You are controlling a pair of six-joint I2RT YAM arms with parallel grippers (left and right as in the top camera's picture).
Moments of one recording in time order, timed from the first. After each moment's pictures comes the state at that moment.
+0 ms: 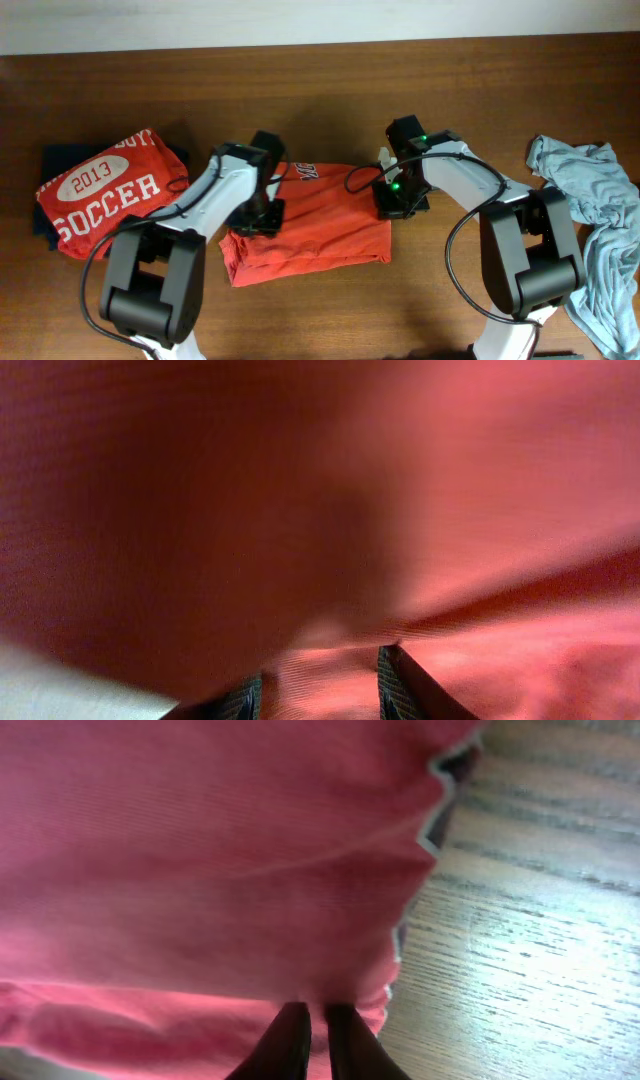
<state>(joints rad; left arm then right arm) -0.33 1.90 1.26 -1.08 0.03 -0.25 0.27 1.95 1.26 -0.91 -0.30 0.14</state>
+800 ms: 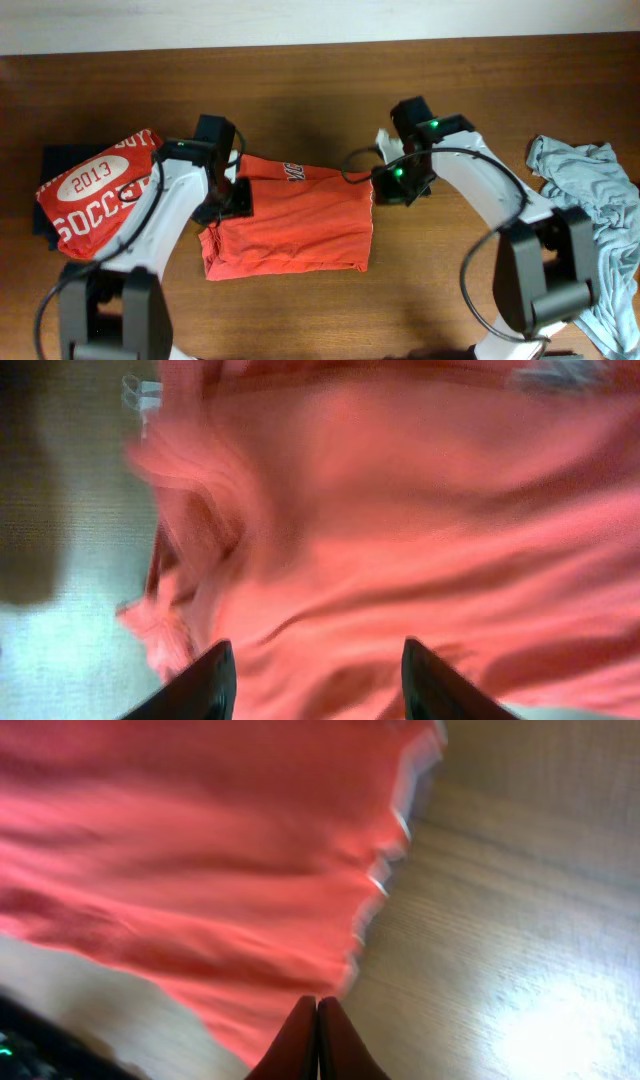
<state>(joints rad) -0.19 1.70 1.25 -1.00 0.07 -0.25 0.27 1.85 1.39 -1.00 -0.39 0.08</state>
